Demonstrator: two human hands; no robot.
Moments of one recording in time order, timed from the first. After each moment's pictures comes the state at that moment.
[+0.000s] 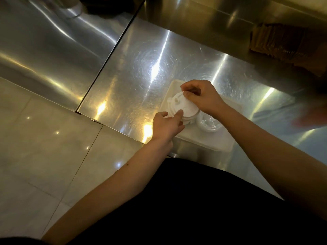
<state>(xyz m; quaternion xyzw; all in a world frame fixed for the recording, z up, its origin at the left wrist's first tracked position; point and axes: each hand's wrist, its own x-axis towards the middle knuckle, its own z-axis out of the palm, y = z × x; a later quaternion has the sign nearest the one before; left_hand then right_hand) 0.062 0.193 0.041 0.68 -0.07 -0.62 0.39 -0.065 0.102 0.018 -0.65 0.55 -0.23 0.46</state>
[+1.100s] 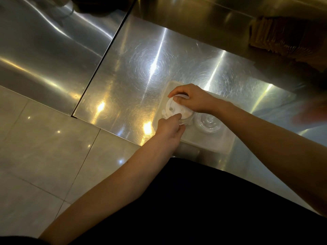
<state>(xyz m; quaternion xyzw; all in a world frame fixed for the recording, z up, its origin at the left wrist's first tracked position) 0.046 0.172 0.047 0.64 0.09 -0.66 0.38 -0.060 0.078 0.002 -0.75 0.45 -0.08 0.47</state>
